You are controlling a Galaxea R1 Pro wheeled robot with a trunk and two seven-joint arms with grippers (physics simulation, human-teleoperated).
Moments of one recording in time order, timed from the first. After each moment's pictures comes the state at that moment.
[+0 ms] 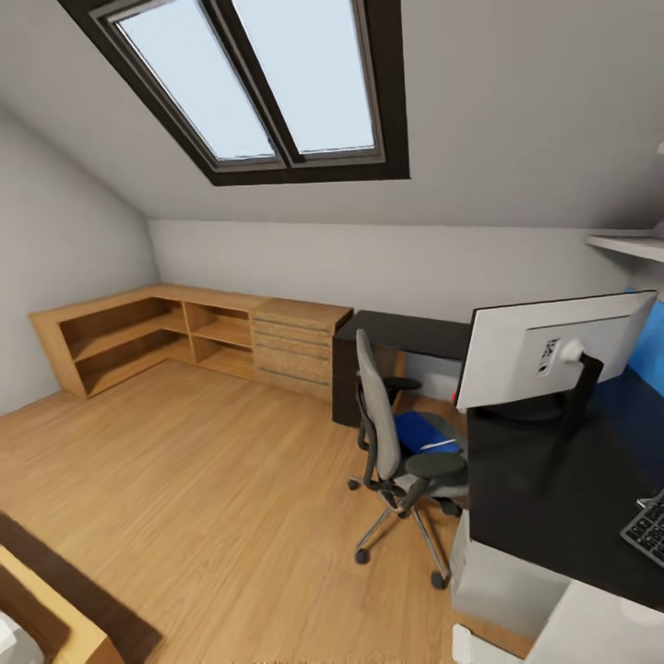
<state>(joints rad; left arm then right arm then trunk) 0.00 -0.04 -0.01 -0.24 -0.01 -0.29 0.00 -0.01 -0.04 -0.11 -0.21 -0.07 -0.55 0.27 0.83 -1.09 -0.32</state>
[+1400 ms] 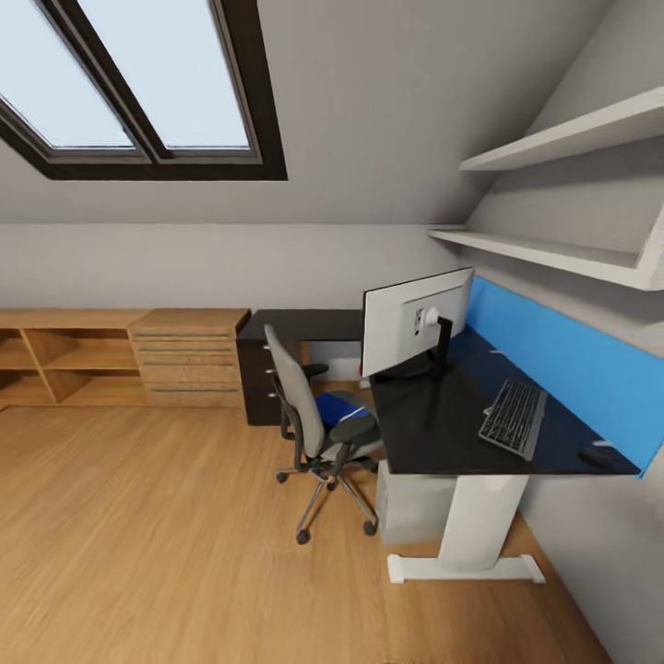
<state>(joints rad) 0.00 -0.04 -0.01 -0.24 -0.01 -0.29 0.00 -0.01 -0.01 -0.05 -0.18 0.12 -0.55 0.27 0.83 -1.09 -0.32</state>
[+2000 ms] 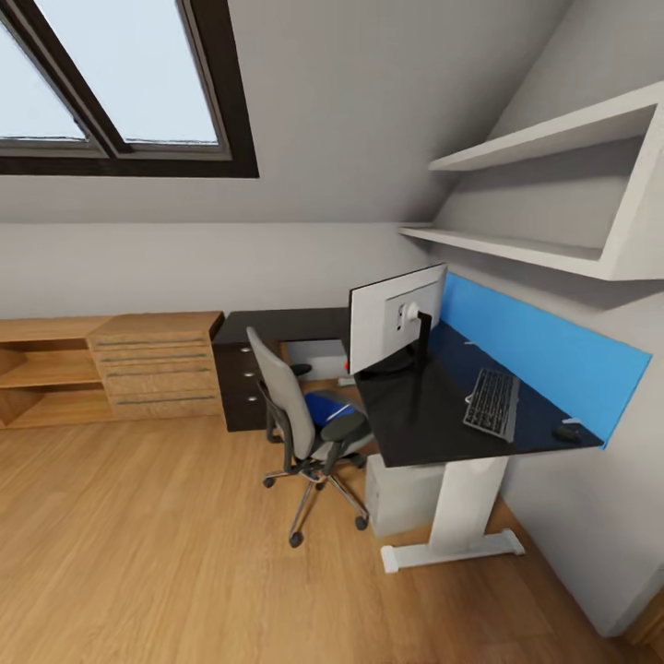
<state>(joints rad) 0.00 -0.05 -0.02 -0.24 -0.01 -0.28 0.00 -0.01 -0.02 -0.06 -0.18 0.12 -0.55 0.27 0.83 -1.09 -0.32</state>
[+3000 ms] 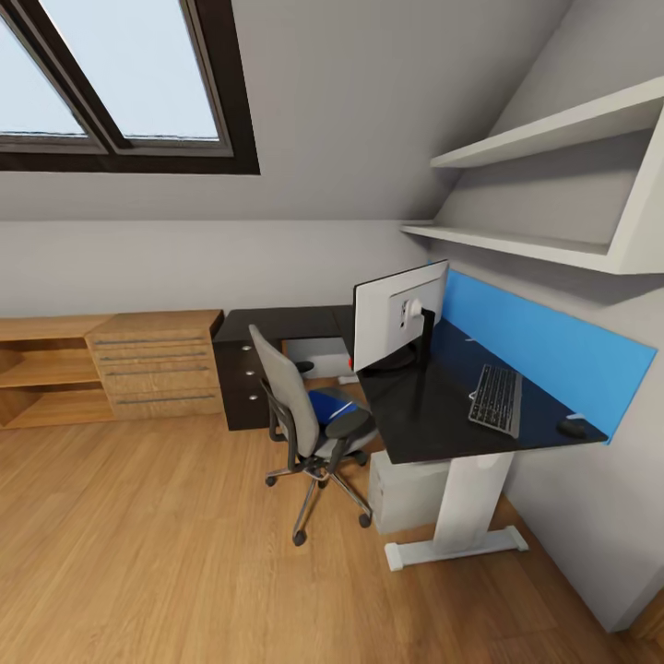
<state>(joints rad) 0.00 -0.06 -0.02 -0.25 -0.02 -0.29 0.00 -0.01 0.00 -0.05 -0.12 0.12 -0.55 0.18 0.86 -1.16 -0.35</state>
